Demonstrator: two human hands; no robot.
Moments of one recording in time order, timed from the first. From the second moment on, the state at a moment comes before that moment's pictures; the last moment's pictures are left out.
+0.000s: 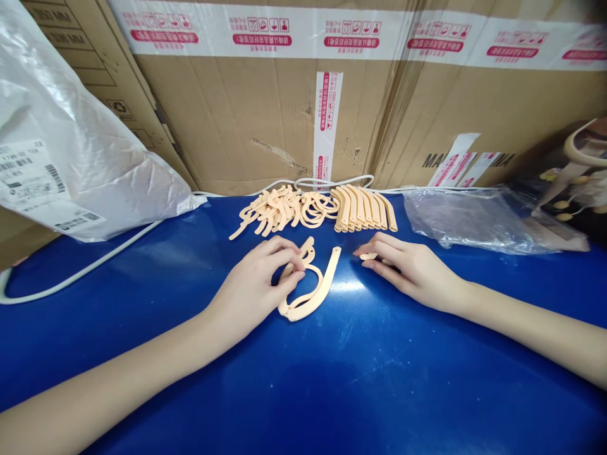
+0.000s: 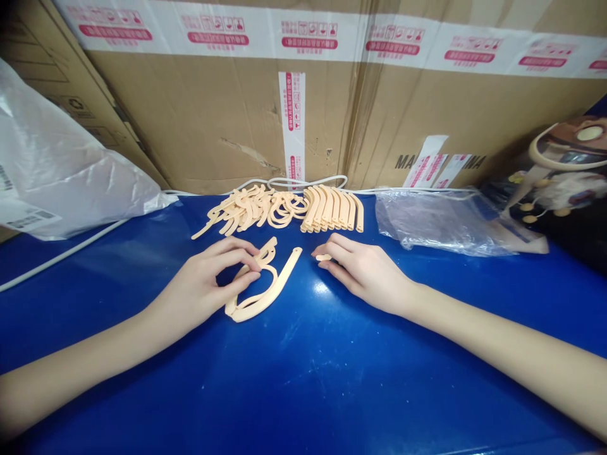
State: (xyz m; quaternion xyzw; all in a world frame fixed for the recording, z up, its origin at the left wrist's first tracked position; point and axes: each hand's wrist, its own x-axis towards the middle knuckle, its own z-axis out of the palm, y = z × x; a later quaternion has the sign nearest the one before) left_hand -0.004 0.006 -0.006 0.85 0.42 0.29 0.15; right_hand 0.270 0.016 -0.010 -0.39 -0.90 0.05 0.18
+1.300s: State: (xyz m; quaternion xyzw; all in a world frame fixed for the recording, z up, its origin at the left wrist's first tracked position) left_hand 0.003 -0.011 0.001 0.94 0.31 0.10 0.00; right_hand 0.268 0.011 -0.007 -0.39 -0.88 0.12 0.23
